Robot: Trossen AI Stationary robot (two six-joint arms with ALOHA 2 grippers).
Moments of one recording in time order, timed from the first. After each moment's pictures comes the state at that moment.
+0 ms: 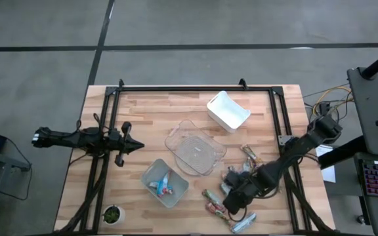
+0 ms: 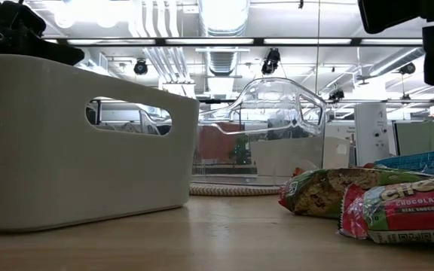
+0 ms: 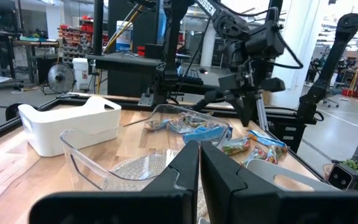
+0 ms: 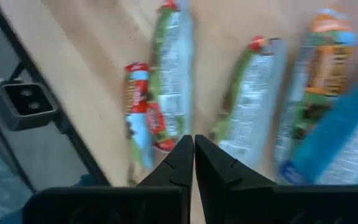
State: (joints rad) left arm -0.14 0.04 0.01 0.03 -0.07 -0.11; right arm 0.66 1.63 1.06 -0.52 0.11 1.39
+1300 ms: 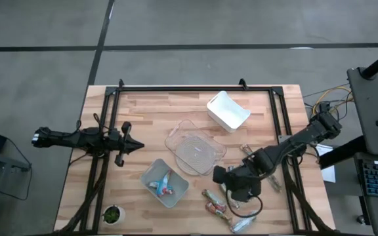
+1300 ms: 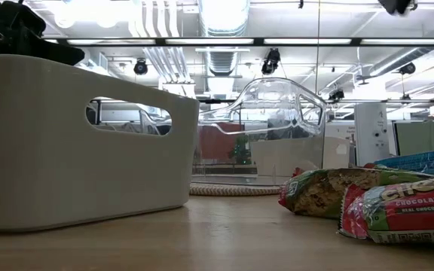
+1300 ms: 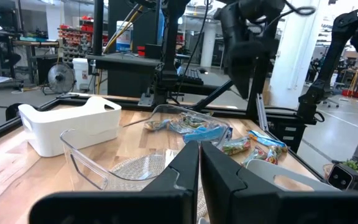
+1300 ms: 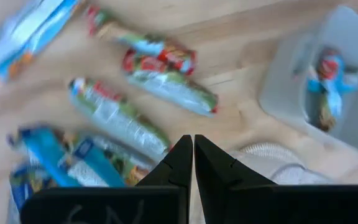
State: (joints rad) left arm -0.14 0.04 0.01 0.03 -0.07 -0.11; right arm 0.51 1.60 1.33 -0.87 -0.06 -0.83
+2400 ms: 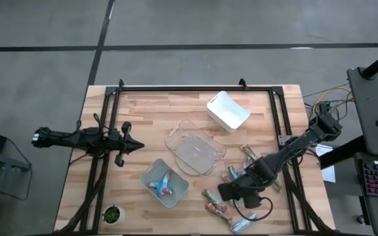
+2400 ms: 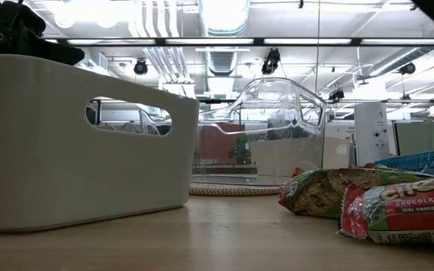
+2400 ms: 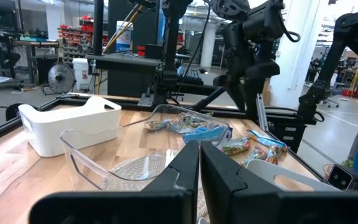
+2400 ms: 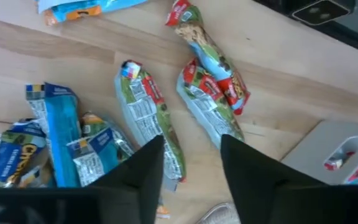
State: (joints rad) left arm -0.14 0.04 0.01 0.03 -0.07 -0.11; right arm 0.57 1.61 1.21 -0.78 -0.11 -1.22
